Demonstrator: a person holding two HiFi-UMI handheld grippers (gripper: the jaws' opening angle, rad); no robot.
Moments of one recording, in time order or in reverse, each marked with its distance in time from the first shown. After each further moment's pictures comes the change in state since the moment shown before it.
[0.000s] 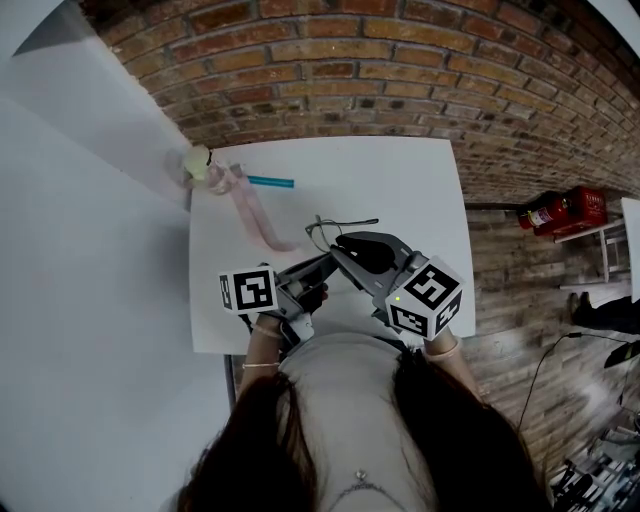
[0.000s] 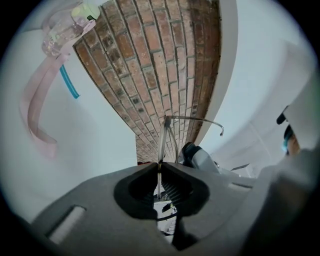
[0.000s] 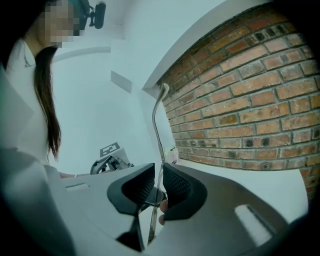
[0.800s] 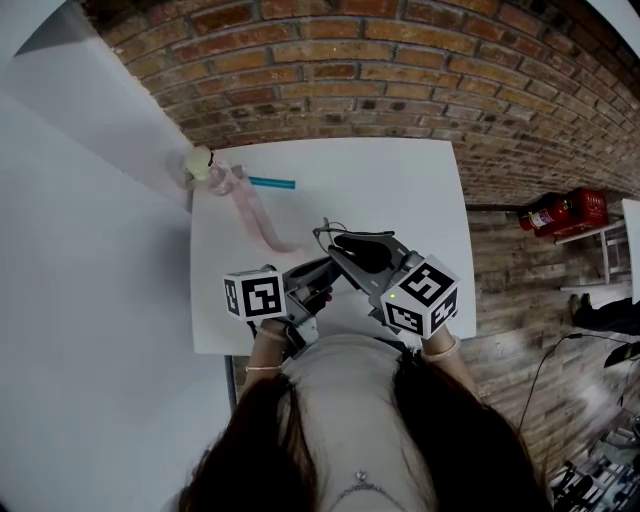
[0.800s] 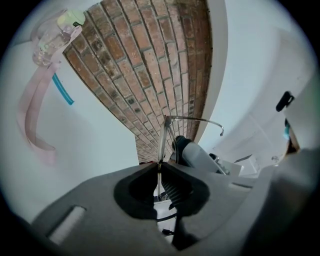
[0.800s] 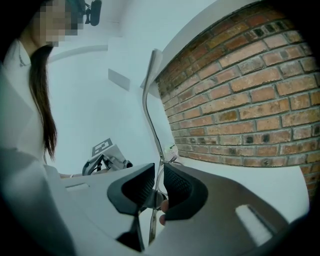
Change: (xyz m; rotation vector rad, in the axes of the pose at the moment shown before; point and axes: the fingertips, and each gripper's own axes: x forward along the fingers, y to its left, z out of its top) left arm 0.005 -0.007 -0.004 0.089 0.017 0.023; right arm 0.008 -0.002 -0.006 0.019 0.026 -0.008
